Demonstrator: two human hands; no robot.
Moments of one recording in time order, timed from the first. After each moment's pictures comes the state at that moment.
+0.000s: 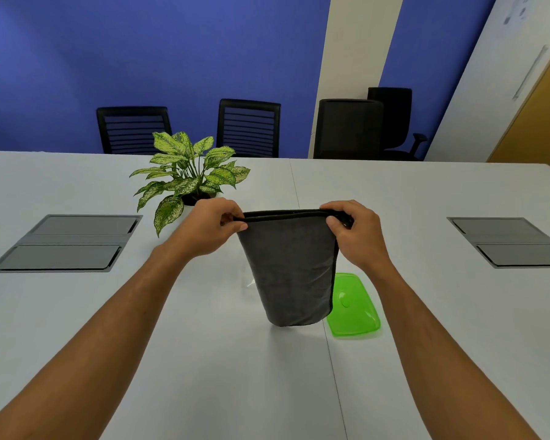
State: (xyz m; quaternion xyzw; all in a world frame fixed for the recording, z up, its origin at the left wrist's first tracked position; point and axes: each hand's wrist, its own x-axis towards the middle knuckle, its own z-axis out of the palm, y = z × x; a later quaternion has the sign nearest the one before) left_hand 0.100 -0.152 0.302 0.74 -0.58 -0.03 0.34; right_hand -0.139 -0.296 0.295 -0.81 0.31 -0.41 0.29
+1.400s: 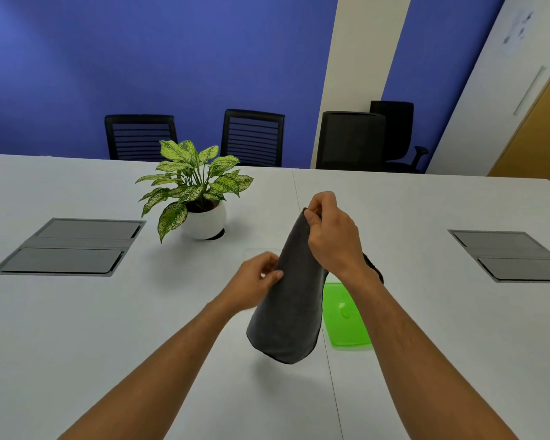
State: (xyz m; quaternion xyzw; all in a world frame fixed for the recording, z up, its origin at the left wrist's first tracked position) left_hand 0.032 -0.169 0.217 0.70 -0.52 -0.24 0.42; right_hand -0.103 -0.265 0.313 -0.86 0.31 -0.38 0.16
